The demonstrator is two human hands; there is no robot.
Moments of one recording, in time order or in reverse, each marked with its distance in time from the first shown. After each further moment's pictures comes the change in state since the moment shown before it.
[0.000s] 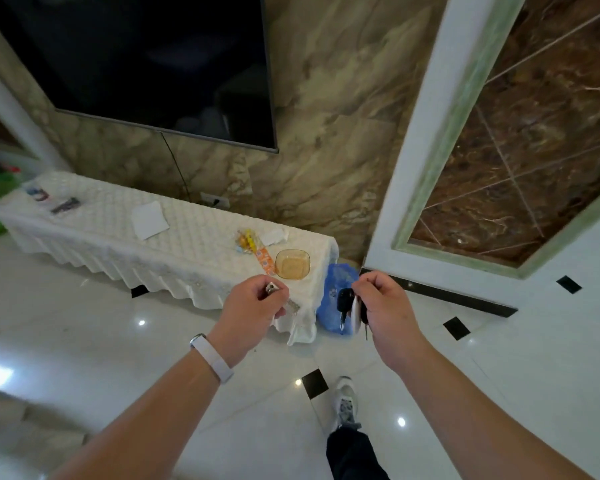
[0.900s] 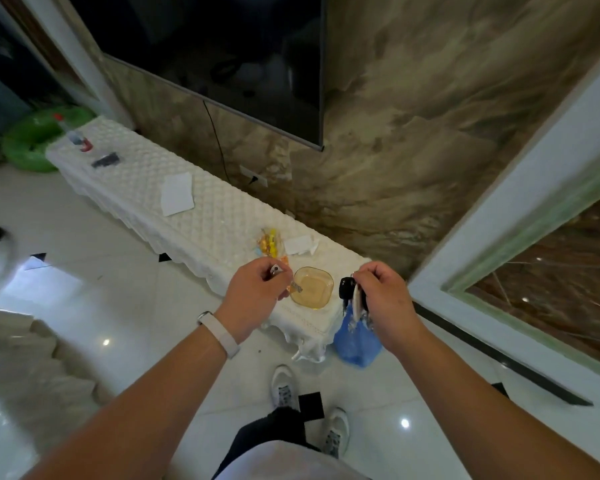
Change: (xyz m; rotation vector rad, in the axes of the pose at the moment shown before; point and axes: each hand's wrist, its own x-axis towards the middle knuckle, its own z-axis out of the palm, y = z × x) left_hand 0.252 0.041 0.037 -0.025 0.235 -0.157; right_hand 0.303 -0.054 0.041 -0.243 -0.234 0.090
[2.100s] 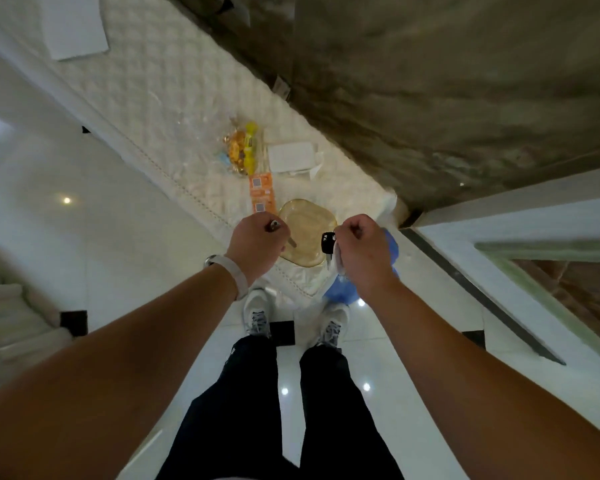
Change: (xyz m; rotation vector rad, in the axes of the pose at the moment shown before) left_hand 0.258 -0.208 0.100 0.079 -0.060 -0.445; right_hand 0.281 0.154 0.114 -0.292 -0.026 0.158
